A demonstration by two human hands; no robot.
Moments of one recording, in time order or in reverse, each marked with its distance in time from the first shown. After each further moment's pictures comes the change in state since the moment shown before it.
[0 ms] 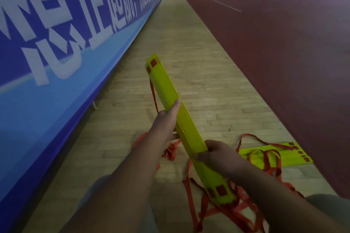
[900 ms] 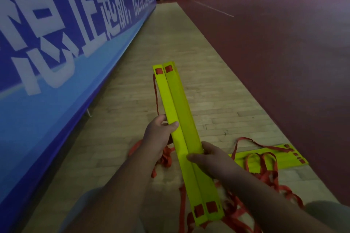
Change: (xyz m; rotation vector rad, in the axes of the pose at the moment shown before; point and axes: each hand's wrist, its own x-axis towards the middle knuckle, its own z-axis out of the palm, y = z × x) left_hand 0.008 -0.018 -0.006 0.143 -0.055 0.249; right_hand 0.013 0.013 0.001 0.327 -0.013 0.008
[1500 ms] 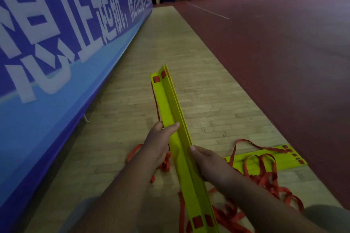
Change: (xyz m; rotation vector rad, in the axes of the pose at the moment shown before) left_hand -0.001 0.003 0.018 -0.238 -0.060 -0.118; right_hand -0.016 -0.019 0.006 0.056 0.017 -0.026
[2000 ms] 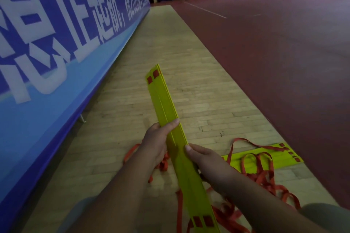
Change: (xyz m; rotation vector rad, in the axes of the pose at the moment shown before) left_hand -0.010 0.007 0.013 -0.145 0.006 0.019; right_hand -0.006 -0.006 -0.001 0.134 -0.062 0.007
